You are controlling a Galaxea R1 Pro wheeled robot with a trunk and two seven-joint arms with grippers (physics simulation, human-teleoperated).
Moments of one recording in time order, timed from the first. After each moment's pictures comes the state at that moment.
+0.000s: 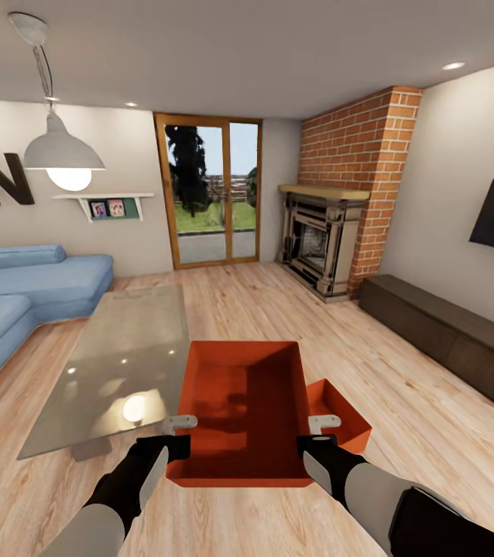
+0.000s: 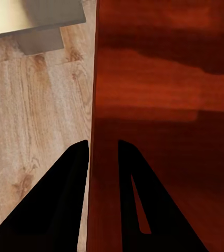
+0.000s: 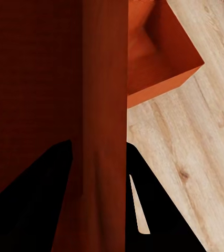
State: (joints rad) left arm -0.58 -0.08 0.02 -0.62 0.05 0.47 0.06; right arm -0.83 0.13 0.92 -0.06 -0.86 0.12 -0.32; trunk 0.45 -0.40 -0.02
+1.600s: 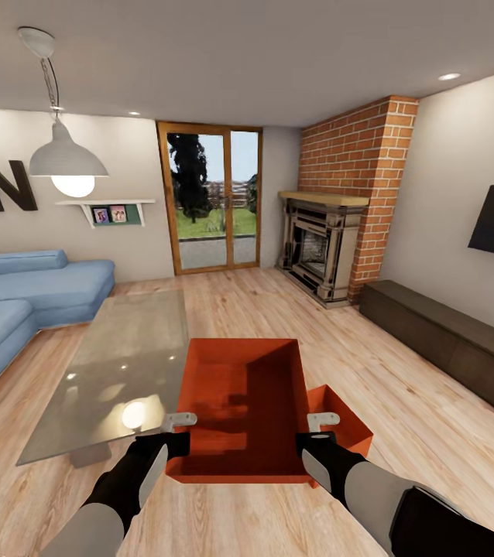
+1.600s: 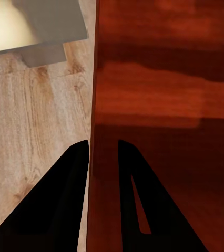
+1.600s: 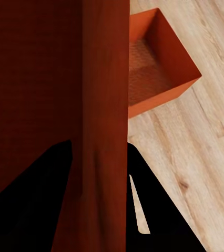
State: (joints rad) left arm -0.58 -0.08 0.02 -0.64 0.04 0.47 0.06; right arm -0.83 0.12 0.90 -0.08 -0.84 0.12 -0.34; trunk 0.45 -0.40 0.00
